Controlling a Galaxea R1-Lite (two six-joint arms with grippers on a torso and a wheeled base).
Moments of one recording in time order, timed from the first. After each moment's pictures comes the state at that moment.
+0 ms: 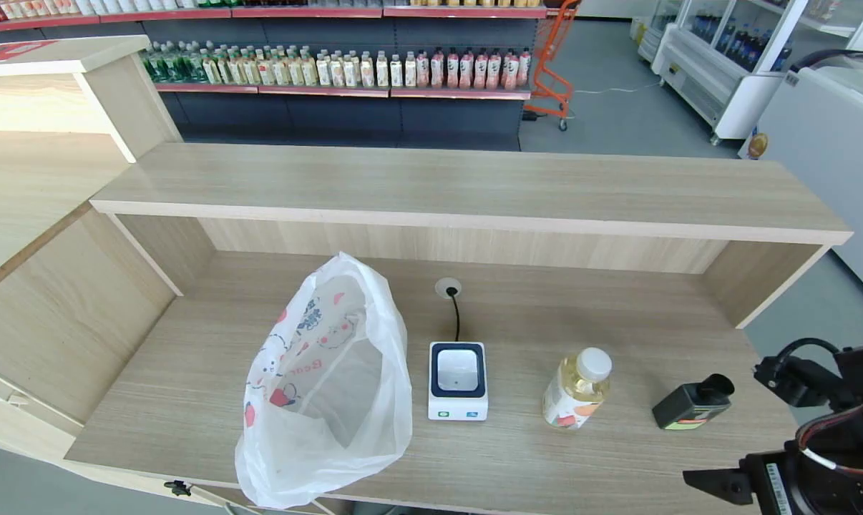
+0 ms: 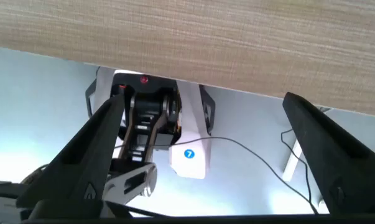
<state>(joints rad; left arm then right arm) 0.00 0.00 0.00 0.00 0.01 0.00 0.23 1.33 -0.45 0.00 0.01 0.12</state>
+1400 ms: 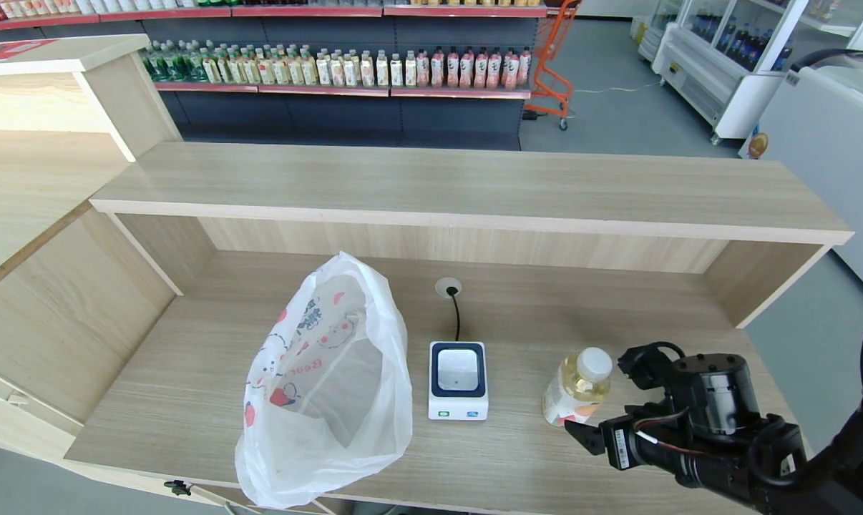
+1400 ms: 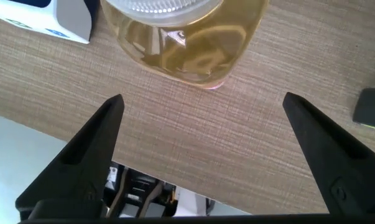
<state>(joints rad) 0.00 0.00 0.00 0.00 0.01 0.00 0.41 1.93 -0.31 -1.02 -0.06 0.08</state>
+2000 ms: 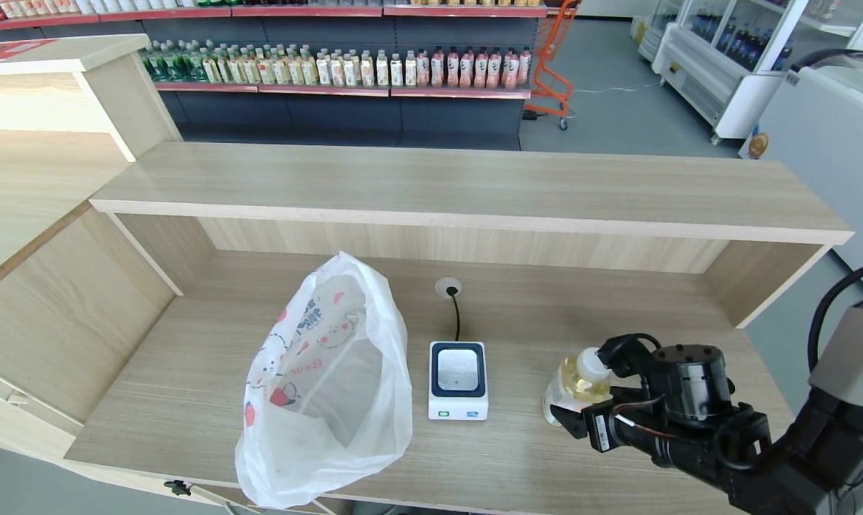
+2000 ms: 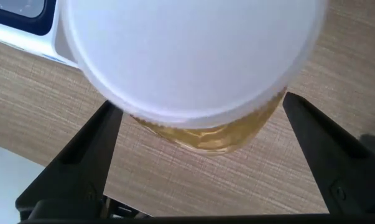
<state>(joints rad) 0.00 0.00 0.00 0.00 0.01 0.00 0.40 2.02 -0.38 -1.11 -0.06 0.01</state>
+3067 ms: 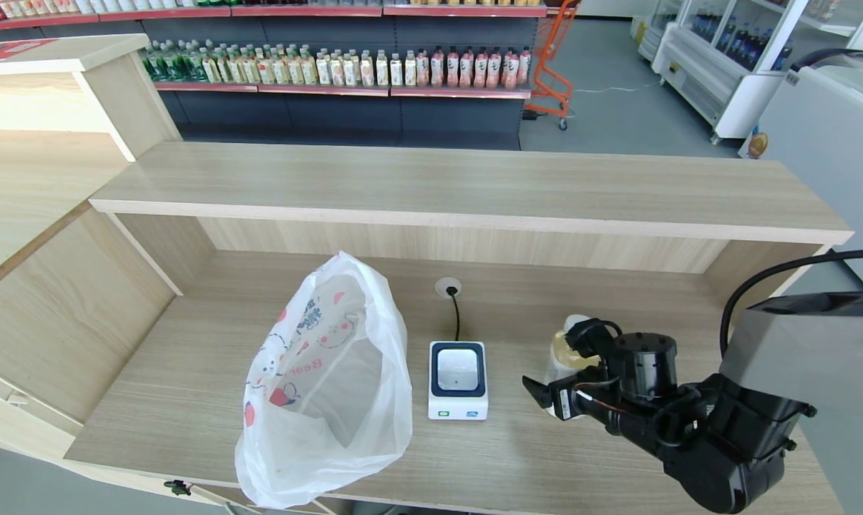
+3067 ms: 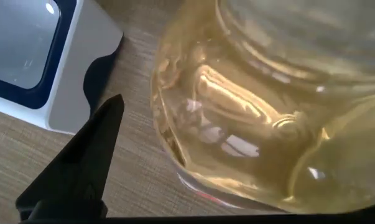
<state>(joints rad) 0.00 0.00 0.00 0.00 0.01 0.00 0.42 2.22 -0.55 -1.27 -0.06 -0.03</state>
